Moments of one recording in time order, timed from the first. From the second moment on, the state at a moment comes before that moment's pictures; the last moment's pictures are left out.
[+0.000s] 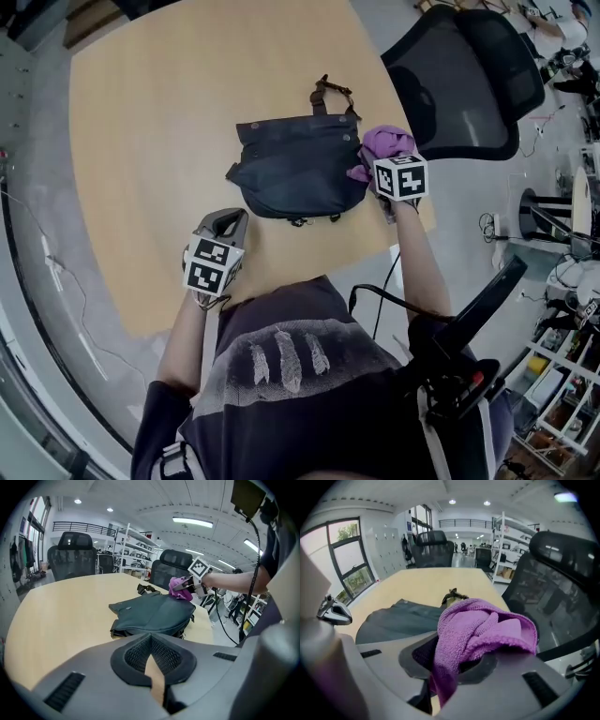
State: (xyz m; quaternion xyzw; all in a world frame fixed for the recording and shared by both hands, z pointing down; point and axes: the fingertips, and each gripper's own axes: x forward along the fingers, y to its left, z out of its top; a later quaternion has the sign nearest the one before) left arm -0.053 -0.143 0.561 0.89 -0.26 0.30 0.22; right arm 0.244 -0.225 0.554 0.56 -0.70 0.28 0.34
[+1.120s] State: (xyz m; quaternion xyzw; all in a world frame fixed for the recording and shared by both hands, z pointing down) left arm -0.090 -0.146 0.572 0.87 -0.32 0.27 0.26; right arm 0.077 -0.230 0.600 0.31 -0.72 0.18 0.60
